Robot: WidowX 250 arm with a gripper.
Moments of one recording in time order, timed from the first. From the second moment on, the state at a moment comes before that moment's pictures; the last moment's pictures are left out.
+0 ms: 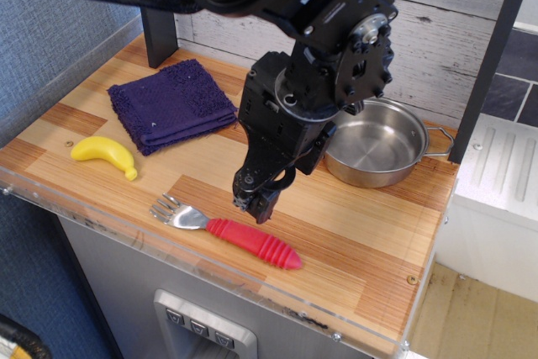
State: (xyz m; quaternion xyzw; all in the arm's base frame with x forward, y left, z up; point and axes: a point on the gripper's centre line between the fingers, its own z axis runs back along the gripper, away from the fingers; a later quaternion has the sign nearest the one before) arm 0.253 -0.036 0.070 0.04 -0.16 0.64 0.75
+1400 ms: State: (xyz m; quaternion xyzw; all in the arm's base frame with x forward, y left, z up) arm 0.318 -0.053 0.043 0.00 -0.16 0.65 0.75
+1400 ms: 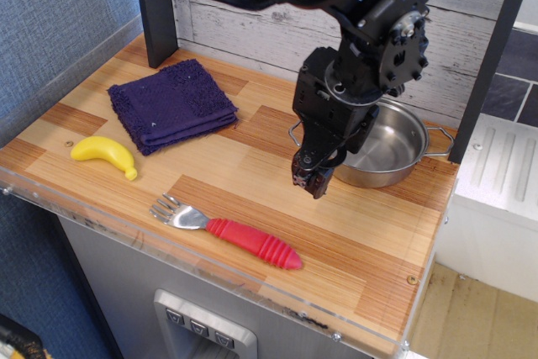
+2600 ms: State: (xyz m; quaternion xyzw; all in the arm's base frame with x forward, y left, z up) arm 0.357 -0.066 0.012 0.06 -0.11 0.62 0.77
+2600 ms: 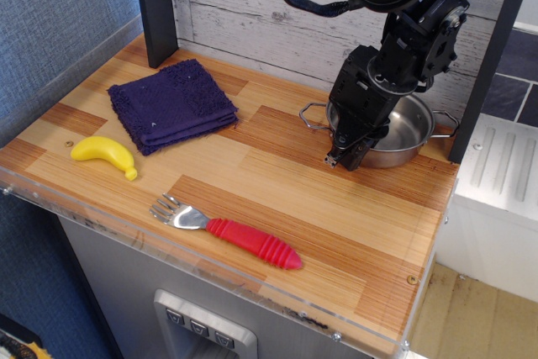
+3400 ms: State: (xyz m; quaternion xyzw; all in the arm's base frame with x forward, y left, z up) arm 0.325 -0.072 0.044 0.08 -0.10 0.60 0.79
